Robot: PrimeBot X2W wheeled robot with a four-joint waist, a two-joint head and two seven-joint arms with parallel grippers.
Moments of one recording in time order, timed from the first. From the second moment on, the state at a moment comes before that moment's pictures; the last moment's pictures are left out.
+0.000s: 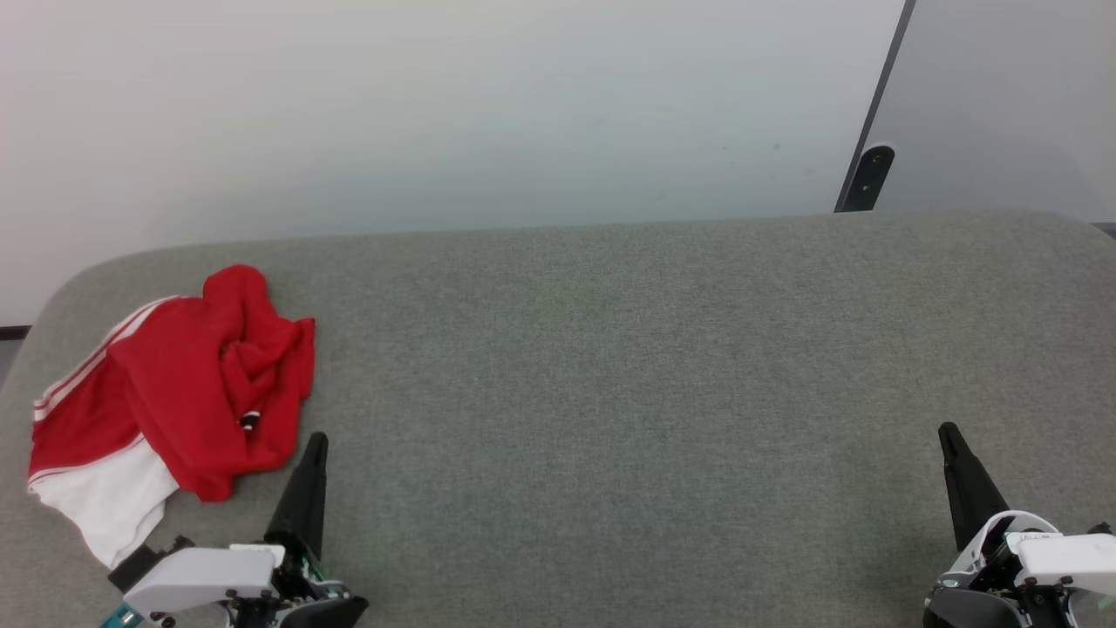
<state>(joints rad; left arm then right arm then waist) -0.11 0.05 0.11 0.25 -1.61 -0.13 0.11 -0.11 -0.05 -0.11 0.25 1.61 0.13 0.11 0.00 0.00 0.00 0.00</state>
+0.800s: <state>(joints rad) -0.05 0.04 0.10 0.27 -1.60 -0.13 0.09 -0.06 -0.05 -0.10 0.28 1.60 0.13 0.09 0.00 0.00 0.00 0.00</state>
